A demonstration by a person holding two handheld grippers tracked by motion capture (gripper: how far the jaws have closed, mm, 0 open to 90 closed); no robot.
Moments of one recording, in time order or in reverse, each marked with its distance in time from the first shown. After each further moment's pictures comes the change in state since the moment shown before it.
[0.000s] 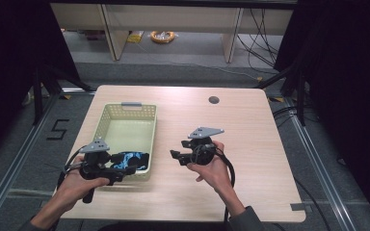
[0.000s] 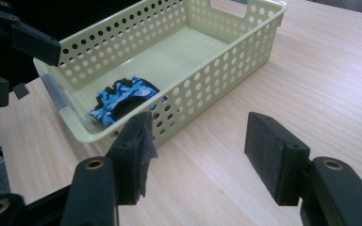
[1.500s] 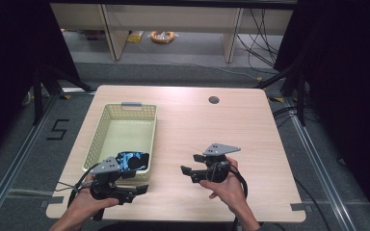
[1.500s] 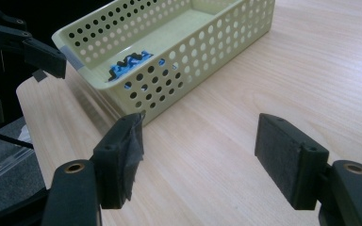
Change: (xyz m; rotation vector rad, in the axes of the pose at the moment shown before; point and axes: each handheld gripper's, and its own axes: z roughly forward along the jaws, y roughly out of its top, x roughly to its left) left arm -0.035 -0.035 0.015 -0.003 -0.099 0.034; right arm -0.002 -0.048 -0.029 -0.018 0.040 0.034
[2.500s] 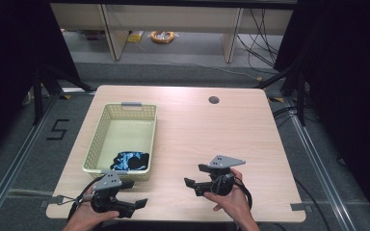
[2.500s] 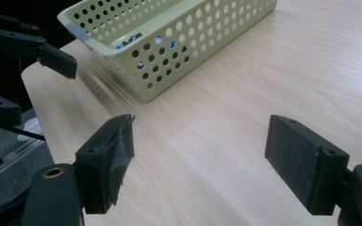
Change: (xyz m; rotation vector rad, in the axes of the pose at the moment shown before) left arm -0.003 -0.038 0.007 0.015 0.008 0.021; right arm 0.009 -0.032 -0.010 0.004 0.000 0.041
